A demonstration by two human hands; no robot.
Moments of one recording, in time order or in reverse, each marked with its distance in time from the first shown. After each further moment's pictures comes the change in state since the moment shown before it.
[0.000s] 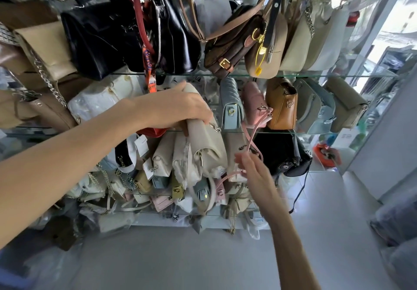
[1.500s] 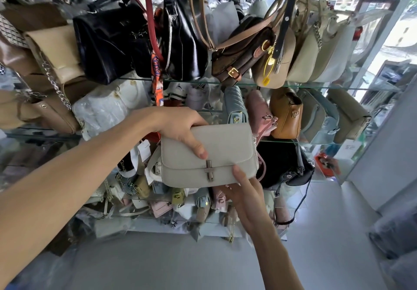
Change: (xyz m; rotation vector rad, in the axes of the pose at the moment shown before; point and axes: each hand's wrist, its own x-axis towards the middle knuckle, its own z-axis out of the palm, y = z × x) left_hand 0.002 -0.007 0.007 -0.653 -0.245 -0.355; right_hand -0.003 -0.003 0.042 0.814 -0.034 0.155
